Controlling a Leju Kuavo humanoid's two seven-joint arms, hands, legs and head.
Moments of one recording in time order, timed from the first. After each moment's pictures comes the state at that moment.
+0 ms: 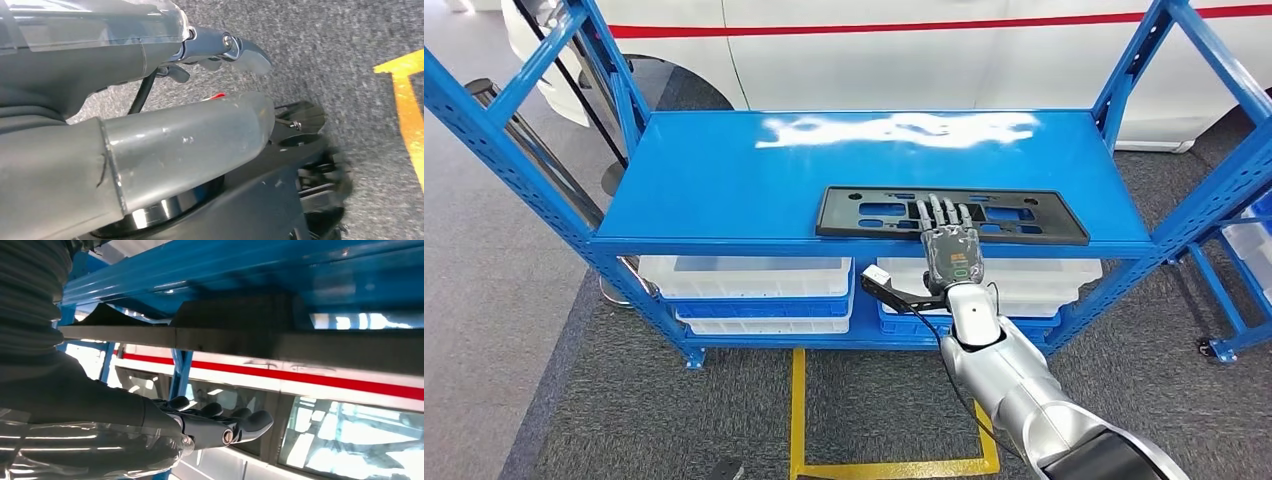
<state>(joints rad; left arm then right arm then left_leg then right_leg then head) -0.07 -0.11 -0.19 -0.19 -0.03 0.10 0.04 -0.80 0.18 0.61 -0.34 1.48 -0.60 0.11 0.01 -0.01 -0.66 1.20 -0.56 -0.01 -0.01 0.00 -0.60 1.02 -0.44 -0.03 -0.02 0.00</state>
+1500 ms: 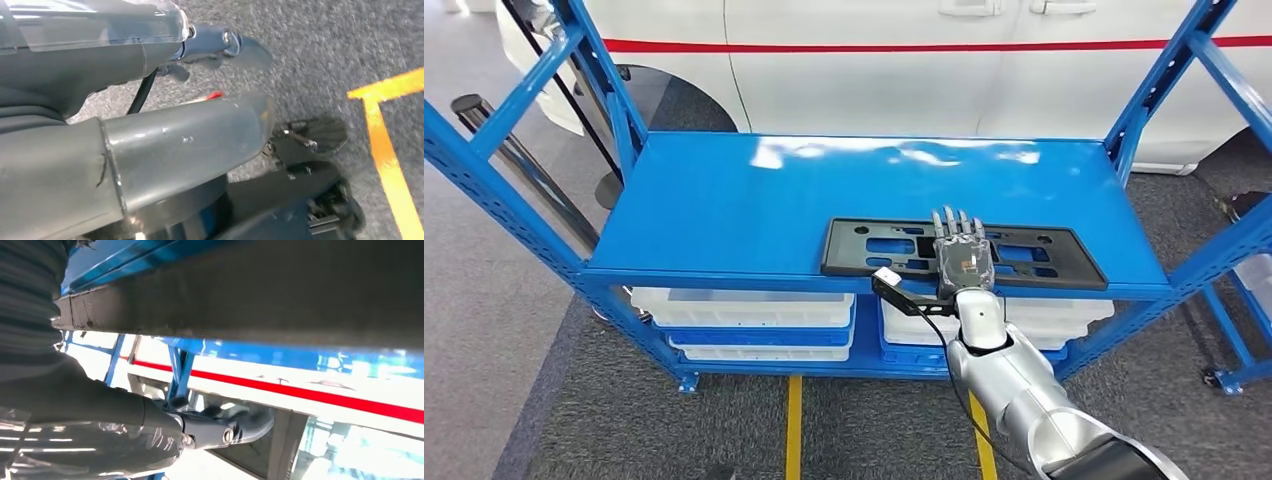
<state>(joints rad) -0.07 -0.11 -0.19 -0.19 -0.03 0.10 0.03 -0.80 0.17 0.57 -0.33 1.47 -0.54 0.14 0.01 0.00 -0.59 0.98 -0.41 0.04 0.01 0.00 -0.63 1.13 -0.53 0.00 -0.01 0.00</state>
